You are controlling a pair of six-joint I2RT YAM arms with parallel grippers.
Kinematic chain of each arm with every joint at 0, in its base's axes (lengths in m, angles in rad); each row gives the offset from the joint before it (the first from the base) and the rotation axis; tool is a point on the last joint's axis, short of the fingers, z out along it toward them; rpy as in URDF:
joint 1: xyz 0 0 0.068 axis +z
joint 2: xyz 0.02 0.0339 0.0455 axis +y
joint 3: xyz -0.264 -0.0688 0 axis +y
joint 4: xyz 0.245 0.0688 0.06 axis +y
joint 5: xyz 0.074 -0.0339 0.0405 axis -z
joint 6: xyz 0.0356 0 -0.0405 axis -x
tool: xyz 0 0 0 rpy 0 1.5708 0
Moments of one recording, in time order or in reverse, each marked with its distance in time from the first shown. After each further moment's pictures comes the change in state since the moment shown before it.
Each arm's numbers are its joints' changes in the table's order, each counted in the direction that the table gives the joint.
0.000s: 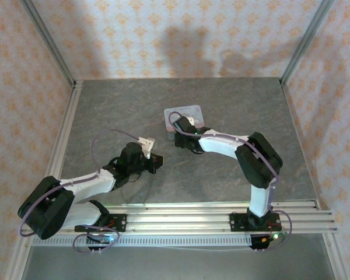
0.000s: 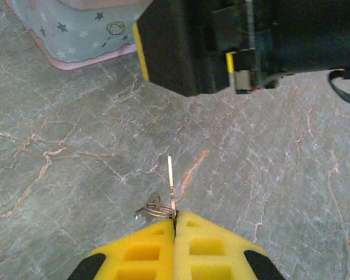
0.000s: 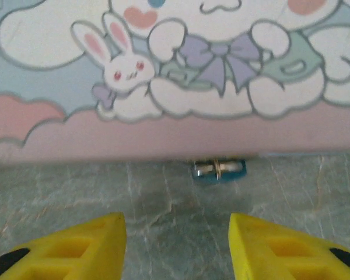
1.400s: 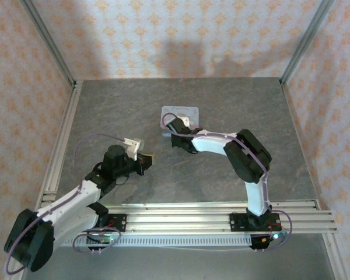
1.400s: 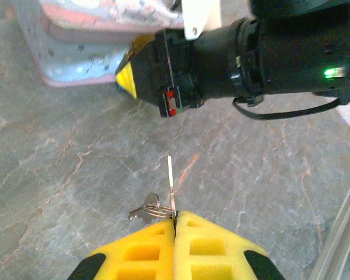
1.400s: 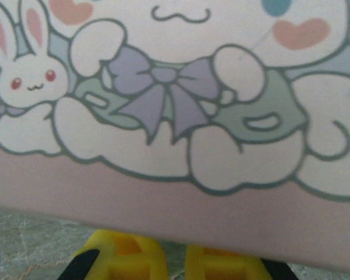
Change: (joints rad) left arm 0.122 -0.369 0.084 0.177 0.090 -0.049; right arm 0.009 0.081 -0.026 -0.090 0.027 0.005
